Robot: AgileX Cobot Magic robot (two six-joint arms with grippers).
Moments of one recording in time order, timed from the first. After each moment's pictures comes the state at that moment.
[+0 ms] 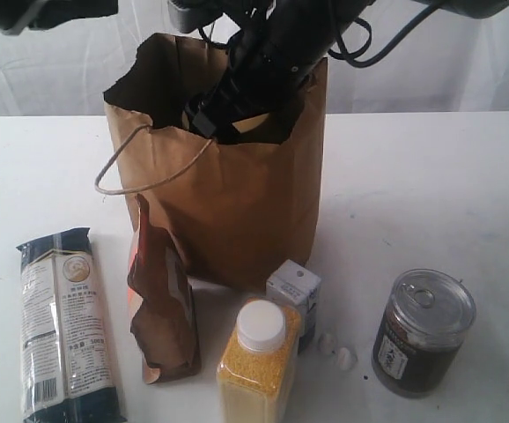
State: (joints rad) left arm -0.17 1.40 -1.23 -1.31 0.74 1.20; right arm 0.56 1.86 -1.77 0.26 0.97 -0.52
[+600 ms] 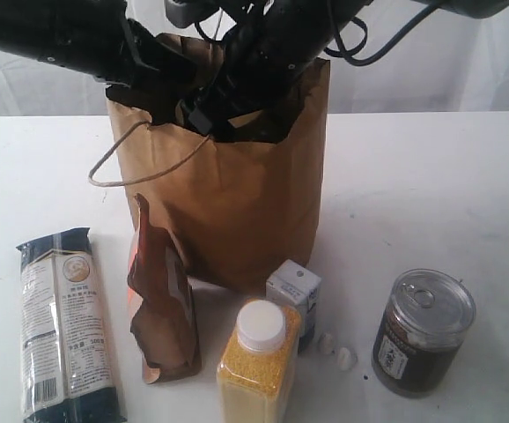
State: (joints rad) left arm -0.29 1.65 -1.41 -1.12 0.83 1.35; right arm 0.56 1.86 -1.77 0.28 0.94 -0.56
